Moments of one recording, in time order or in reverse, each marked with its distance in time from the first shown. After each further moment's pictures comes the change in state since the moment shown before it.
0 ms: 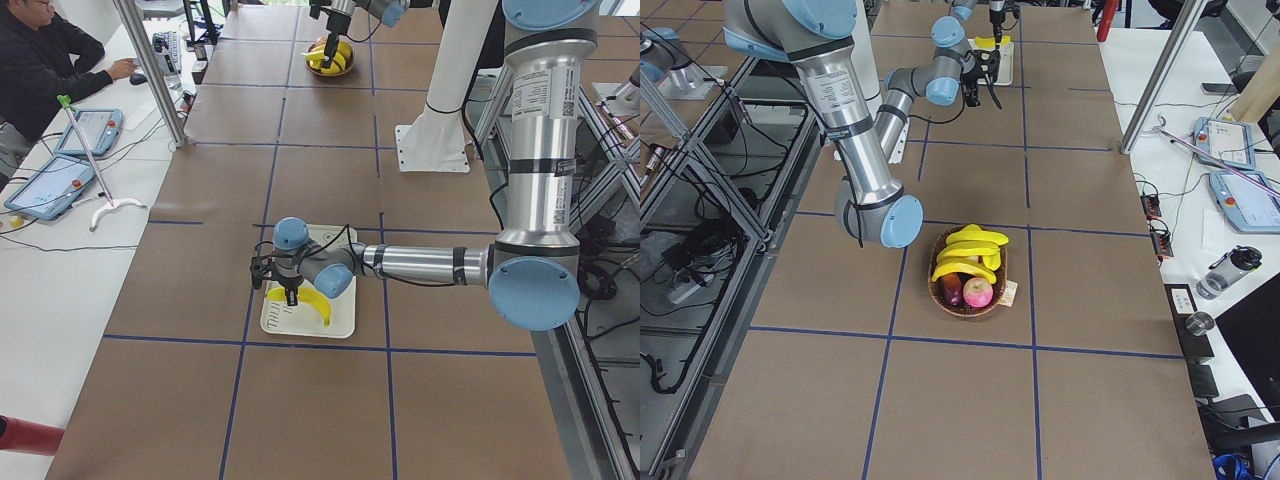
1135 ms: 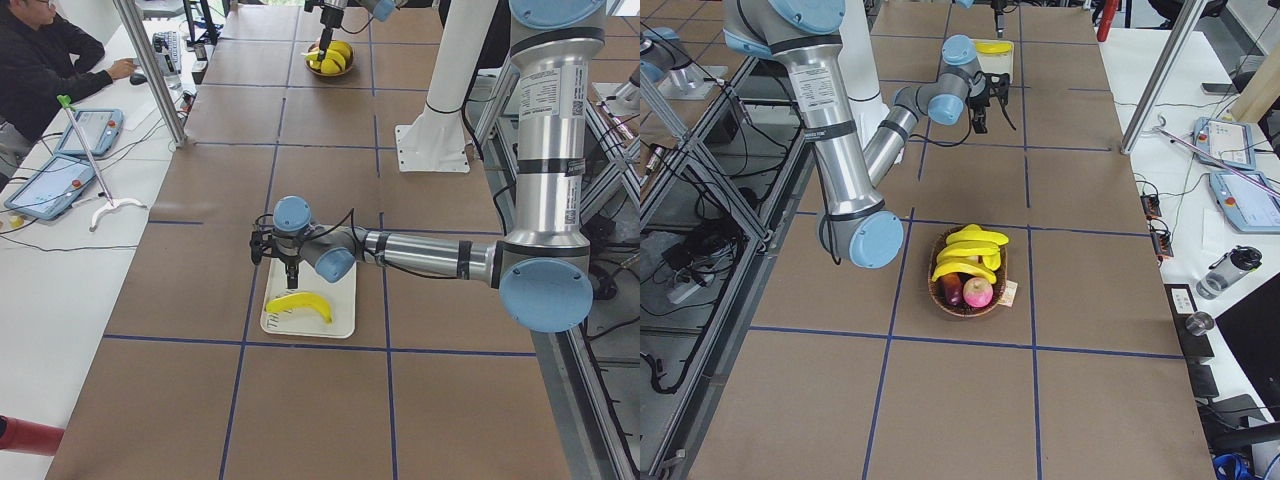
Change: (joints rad) left arm -0.105 0.015 -0.191 0.073 -0.170 0.013; right arm 0.147 -0.212 0.038 -0.030 0.140 -0.229
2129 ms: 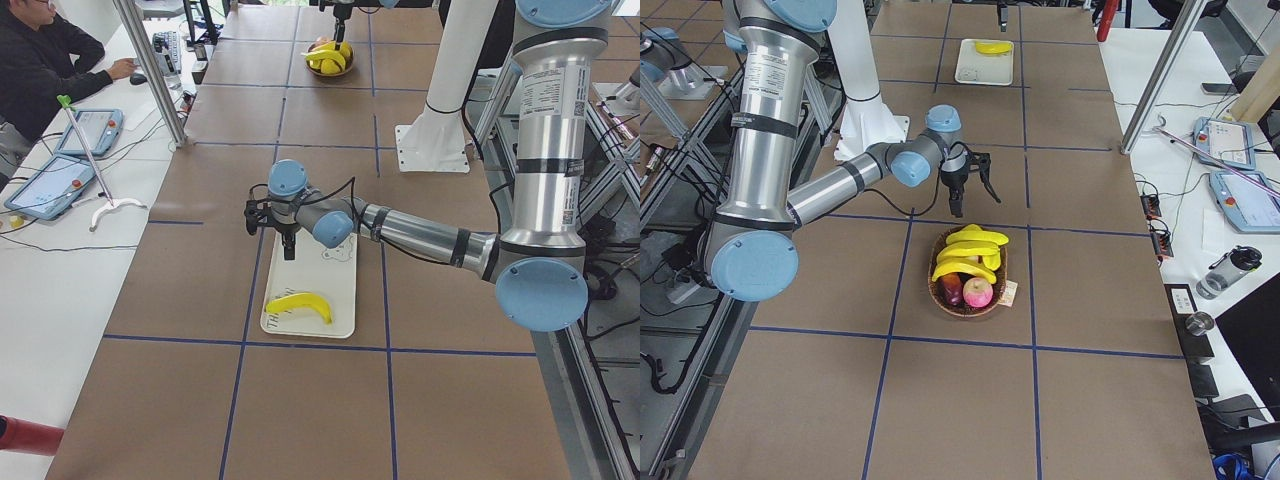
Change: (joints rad) left arm -0.006 -0.044 -0.097 0.130 -0.003 -0.009; right arm 0.052 -0.448 0.005 0.056 0.004 -0.255
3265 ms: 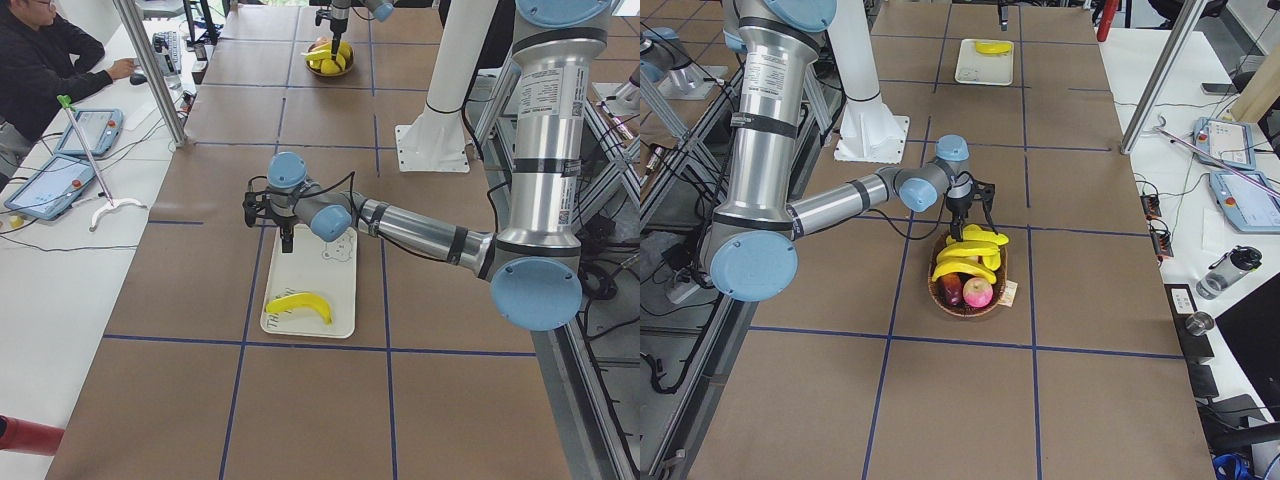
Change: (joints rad) left arm -0.001 -0.003 -0.020 0.001 -0.002 -0.007; right arm 0.001 0.005 -0.133 0.063 0.007 0.077
